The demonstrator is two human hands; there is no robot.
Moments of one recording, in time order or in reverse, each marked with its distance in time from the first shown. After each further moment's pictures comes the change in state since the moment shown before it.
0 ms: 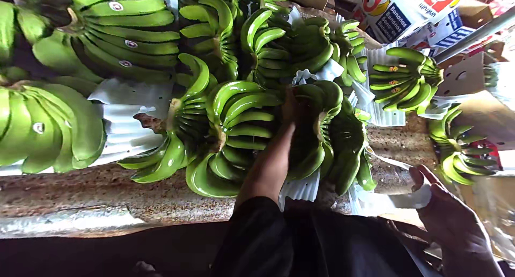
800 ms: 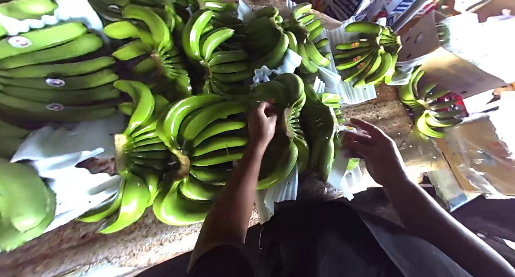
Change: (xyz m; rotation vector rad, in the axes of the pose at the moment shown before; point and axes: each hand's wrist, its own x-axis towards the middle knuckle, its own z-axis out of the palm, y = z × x) left_hand -0.064 0.027 -0.028 0.194 -0.109 0.213; right_hand 0.040 0.012 0.056 -0.541 0.055 -0.048
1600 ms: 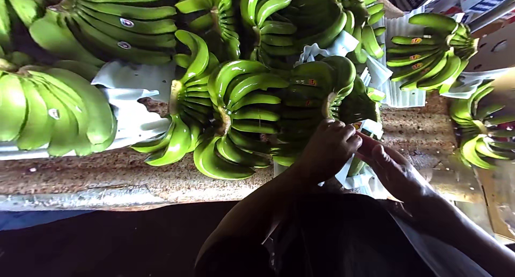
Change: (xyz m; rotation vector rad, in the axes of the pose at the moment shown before) left_hand -0.102 0.040 0.004 0.231 0.126 0.818; right_hand 0.000 0.018 0.033 0.002 -0.505 0.021
